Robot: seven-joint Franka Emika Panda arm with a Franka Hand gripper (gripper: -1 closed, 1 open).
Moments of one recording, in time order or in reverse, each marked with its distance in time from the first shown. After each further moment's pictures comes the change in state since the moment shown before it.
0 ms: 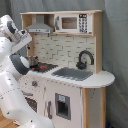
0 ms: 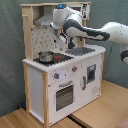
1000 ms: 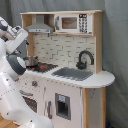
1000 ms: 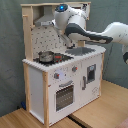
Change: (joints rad) arm 0.072 0.000 0.000 0.029 -0.283 -0.110 -0.096
